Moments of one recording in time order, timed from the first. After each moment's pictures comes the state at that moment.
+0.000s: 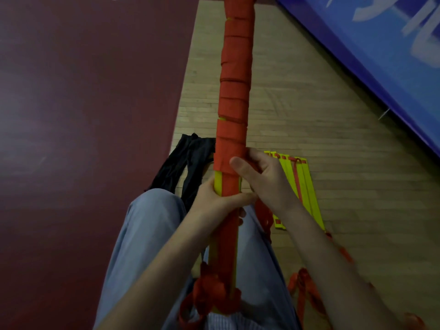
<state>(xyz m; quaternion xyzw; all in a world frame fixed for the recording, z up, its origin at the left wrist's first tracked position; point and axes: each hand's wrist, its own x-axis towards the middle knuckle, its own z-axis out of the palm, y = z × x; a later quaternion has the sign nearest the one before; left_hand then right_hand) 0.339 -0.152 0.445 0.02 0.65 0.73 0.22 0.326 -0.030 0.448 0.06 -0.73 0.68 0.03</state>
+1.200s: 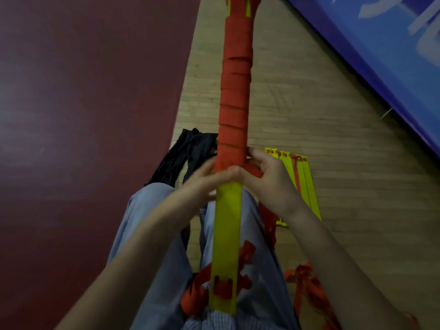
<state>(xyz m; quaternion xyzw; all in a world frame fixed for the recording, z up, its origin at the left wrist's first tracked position) 0.313 -0.178 0.449 0.08 0.63 0.71 0.30 0.330 -0.034 0.447 0.06 -0.78 0.62 0.04</state>
